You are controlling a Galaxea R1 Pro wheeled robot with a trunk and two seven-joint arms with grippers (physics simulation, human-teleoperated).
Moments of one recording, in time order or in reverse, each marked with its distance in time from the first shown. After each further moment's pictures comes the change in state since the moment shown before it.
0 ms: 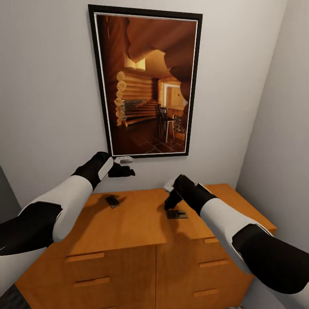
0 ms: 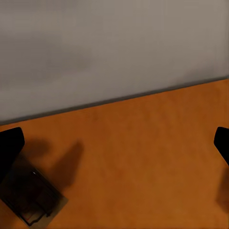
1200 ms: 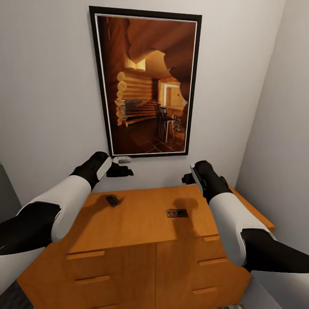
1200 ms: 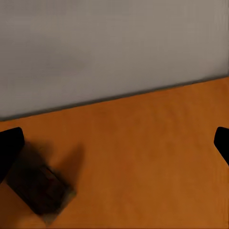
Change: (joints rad) left arm 0.000 0.012 -0.002 -0.002 -0.009 0.001 0.000; right arm 0.000 0.001 -0.627 -0.169 -0.059 0.088 -0.592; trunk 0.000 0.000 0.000
